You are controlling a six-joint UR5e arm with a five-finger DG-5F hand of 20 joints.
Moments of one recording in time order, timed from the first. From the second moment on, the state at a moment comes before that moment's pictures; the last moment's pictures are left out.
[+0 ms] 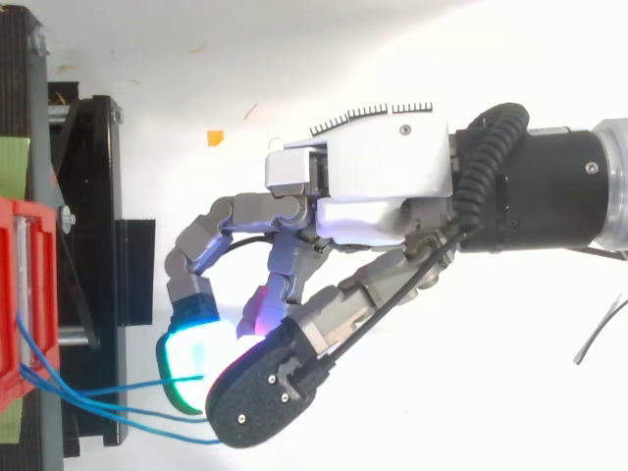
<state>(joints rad) 0.10 -2.31 -1.01 -3.17 -1.56 0.20</state>
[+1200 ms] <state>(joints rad) 0.10 -2.31 -1.01 -3.17 -1.56 0.13</state>
